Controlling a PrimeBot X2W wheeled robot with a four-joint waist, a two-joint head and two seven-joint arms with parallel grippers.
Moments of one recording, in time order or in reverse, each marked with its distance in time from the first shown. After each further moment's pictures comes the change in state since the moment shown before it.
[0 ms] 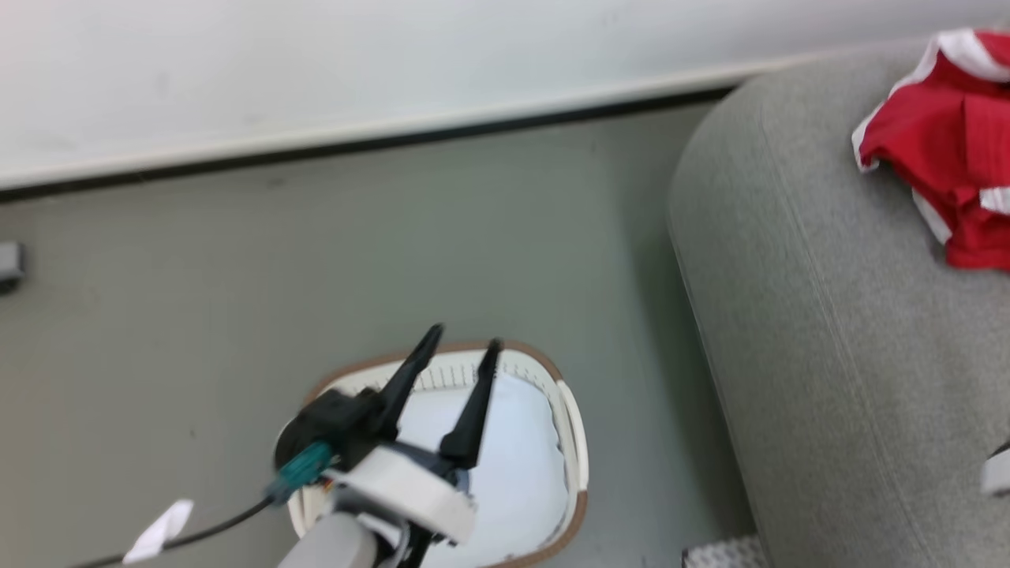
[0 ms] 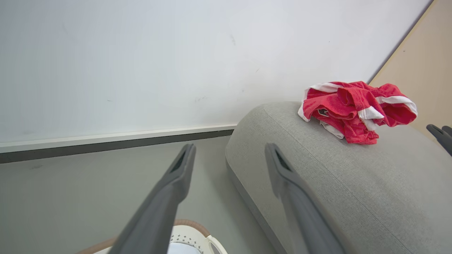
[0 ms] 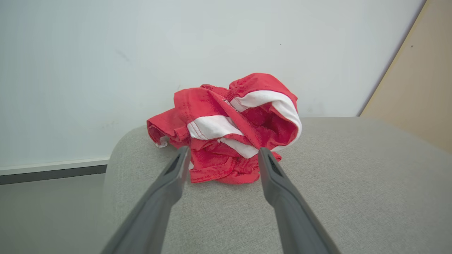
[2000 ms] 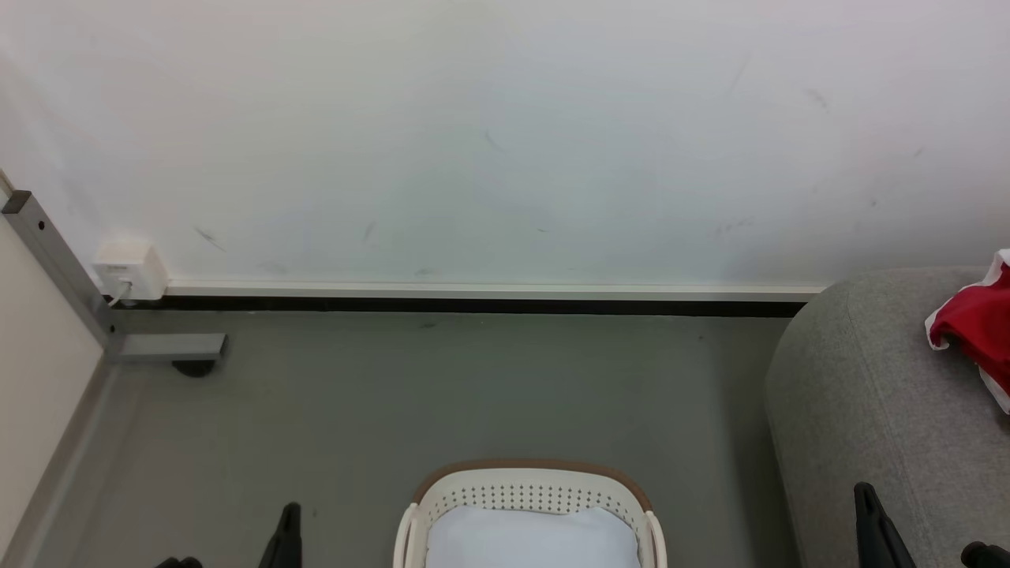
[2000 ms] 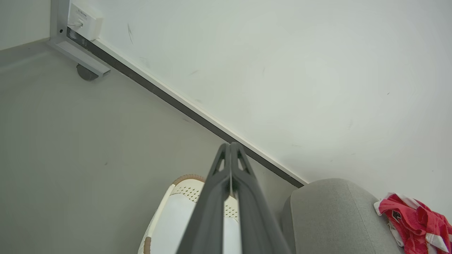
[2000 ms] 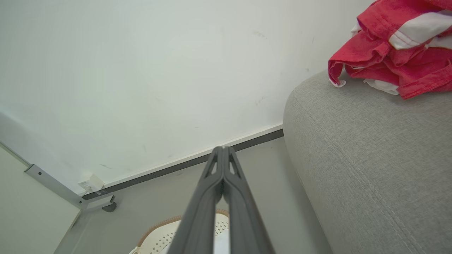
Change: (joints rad) left arm 0.388 -0.125 0.513 0.088 -0.198 -0.108 0.109; right arm 0.360 0.073 0.396 -0.081 0.514 0.000 0.111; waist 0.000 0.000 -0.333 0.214
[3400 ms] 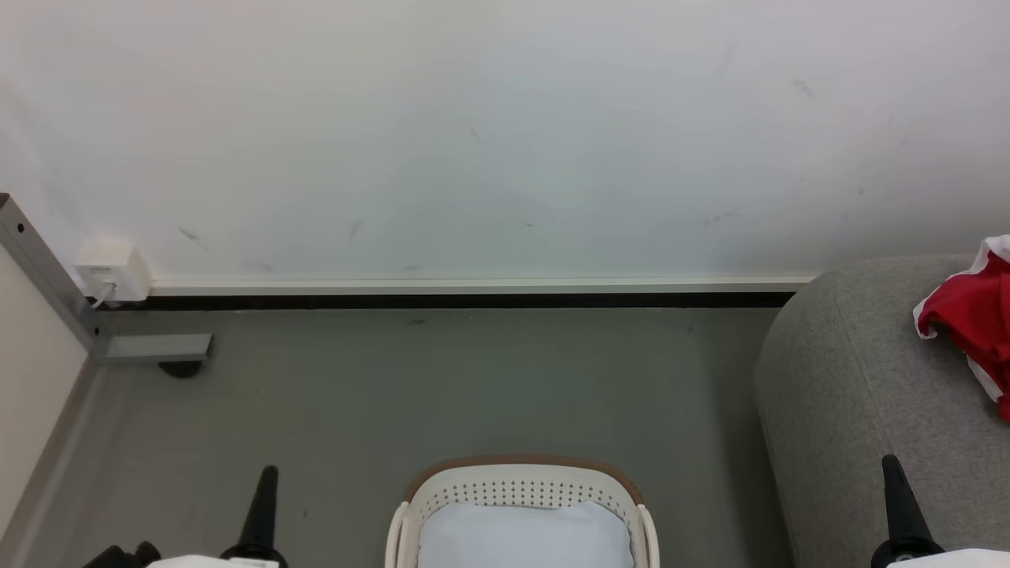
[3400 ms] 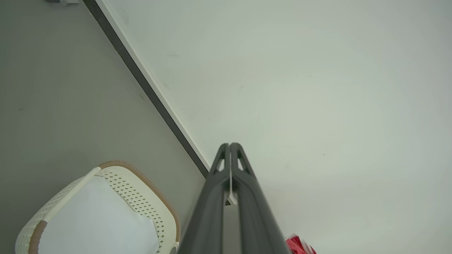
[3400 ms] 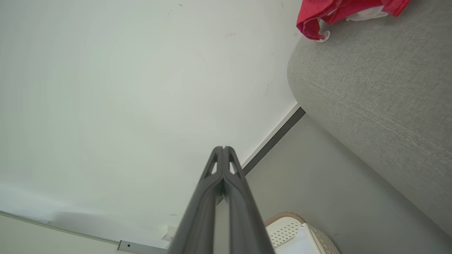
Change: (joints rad) left arm -0.064 0.000 0.075 -0.022 -0.497 -0.017 0.138; right arm -0.067 -0.002 -0.053 -0.015 0.562 0.000 0.137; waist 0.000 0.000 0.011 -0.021
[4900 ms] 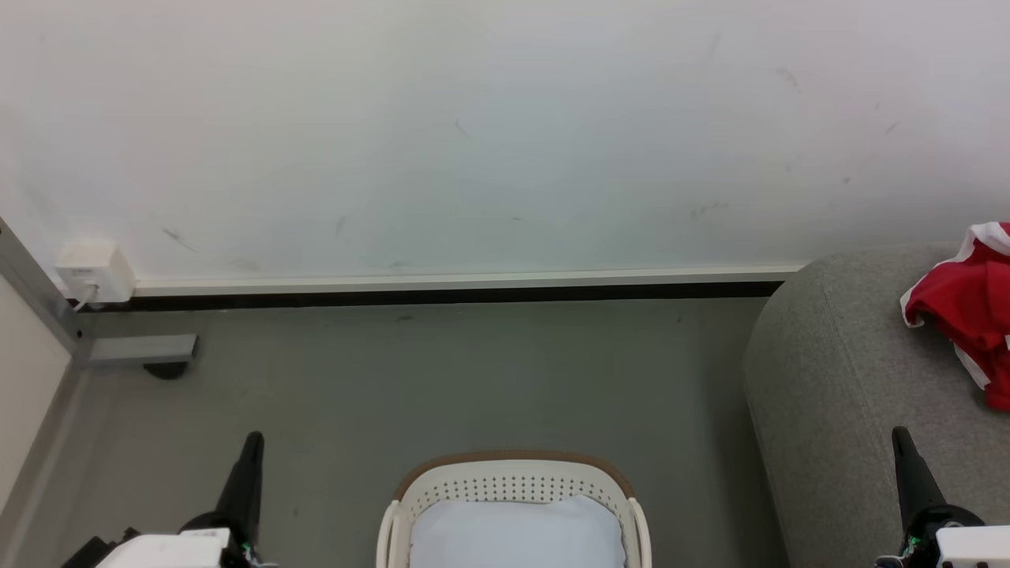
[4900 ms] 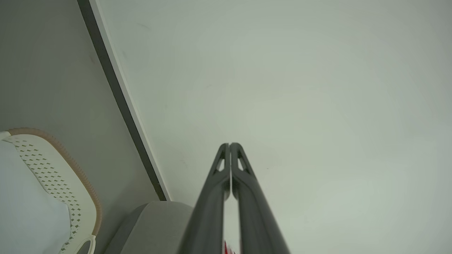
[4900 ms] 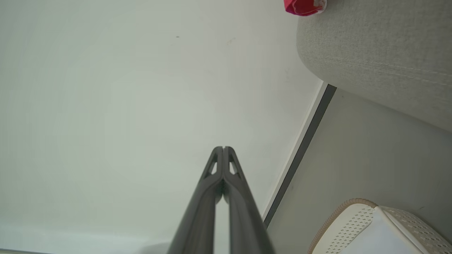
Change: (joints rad) left arm -0.051 0.001 0.052 -0.017 -0.367 -0.014 0.103; right arm -0.052 -0.003 -0.037 -0.009 0.414 0.000 0.105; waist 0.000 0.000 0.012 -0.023
